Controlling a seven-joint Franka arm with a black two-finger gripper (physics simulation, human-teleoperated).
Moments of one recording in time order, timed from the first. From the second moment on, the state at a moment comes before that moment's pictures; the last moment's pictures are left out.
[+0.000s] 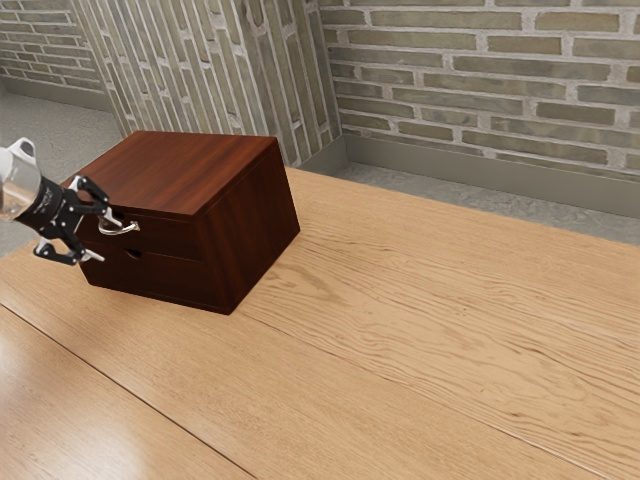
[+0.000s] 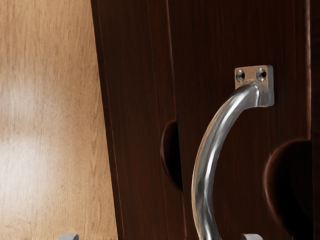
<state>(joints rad) 0.44 0.00 0.26 -1.86 -0.47 2.21 -0.73</state>
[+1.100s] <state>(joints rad) 0.53 0.02 0.31 -1.83 -0.47 2.26 -0.71</state>
